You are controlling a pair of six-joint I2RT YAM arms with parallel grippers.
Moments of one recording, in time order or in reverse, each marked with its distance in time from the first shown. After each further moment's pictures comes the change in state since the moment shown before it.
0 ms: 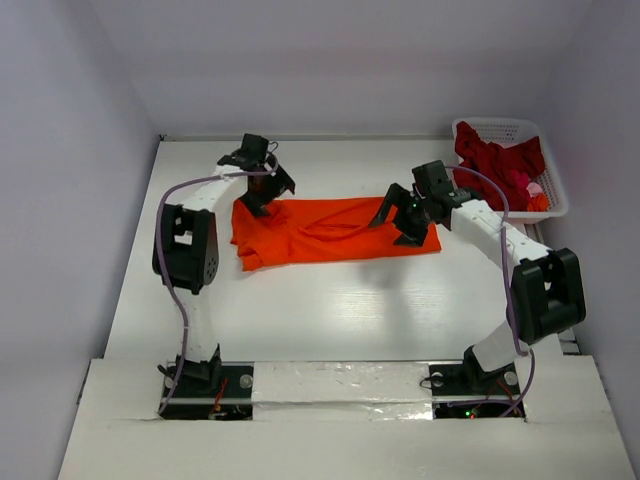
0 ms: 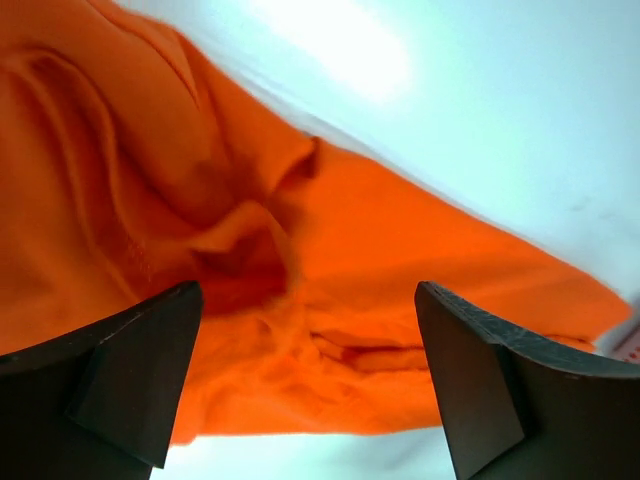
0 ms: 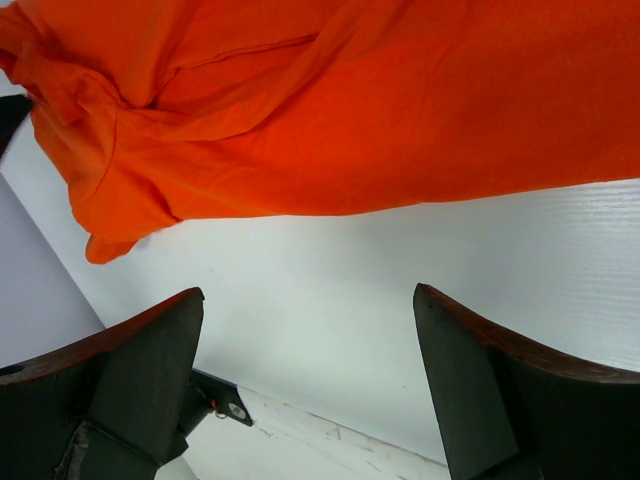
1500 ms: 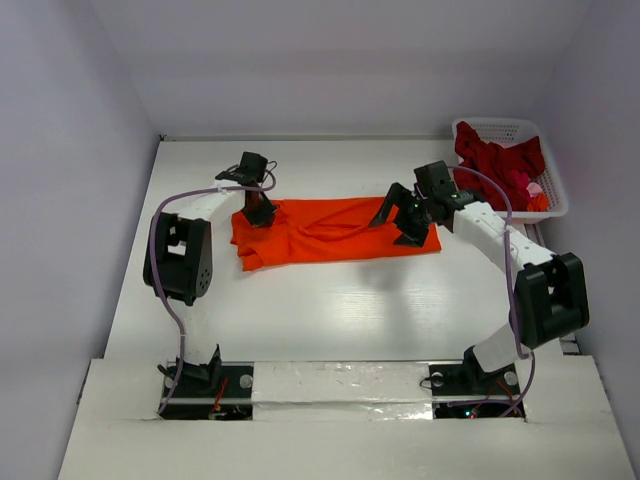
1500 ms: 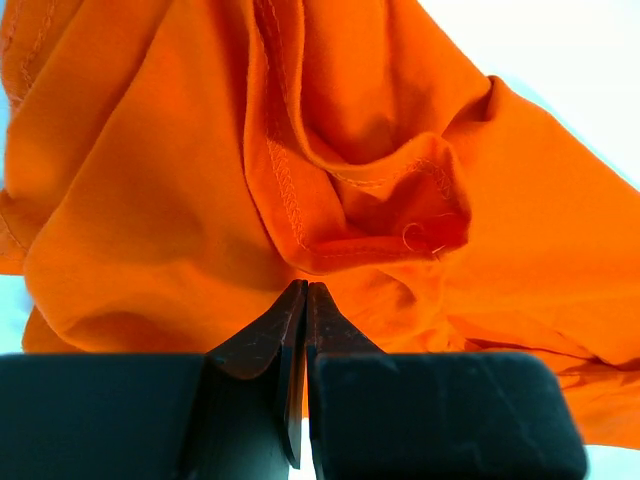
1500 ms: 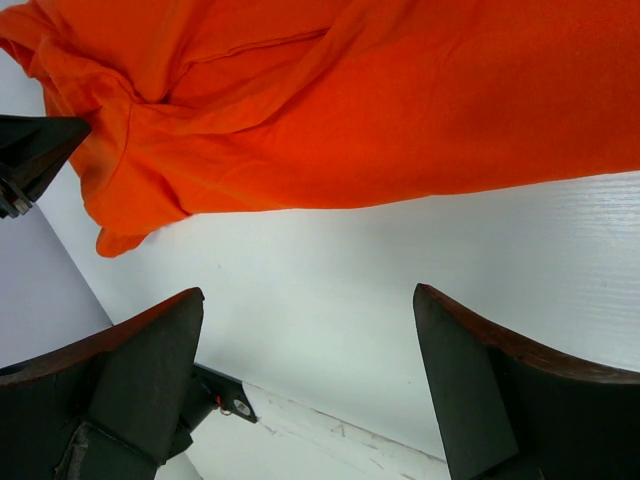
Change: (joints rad) left arm -0.016 -0.122 -0.209 -0.003 -0.126 0.070; right arm 0.000 -0.030 -0.014 0.008 -0.008 0.008
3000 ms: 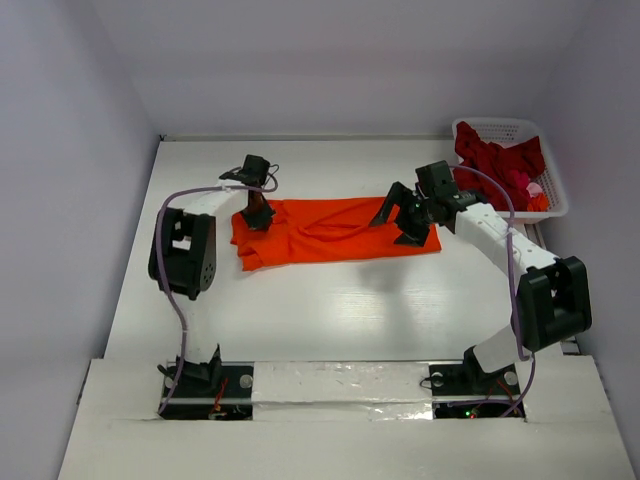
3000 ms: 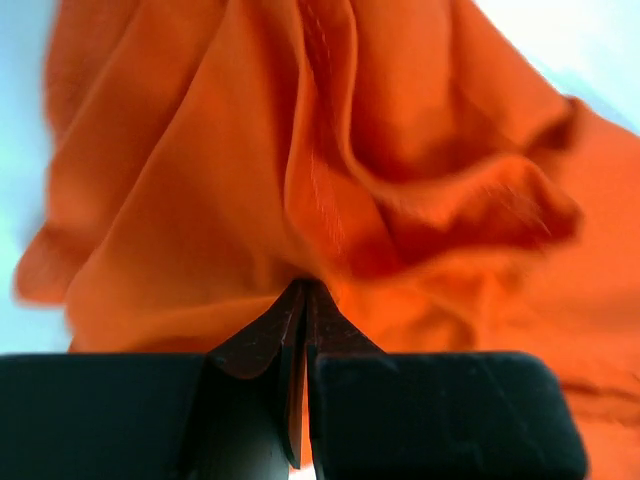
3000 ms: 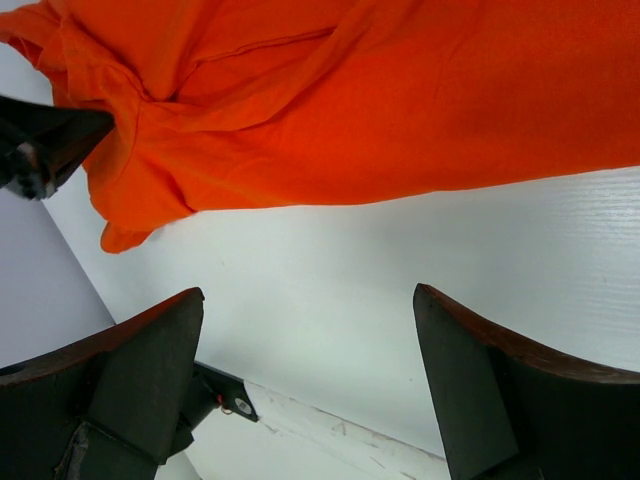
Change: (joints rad) left arm 0.000 0.030 0.008 -0.019 -0.067 0.060; right arm 0.000 -0.020 -0.003 -0.003 0.001 0.000
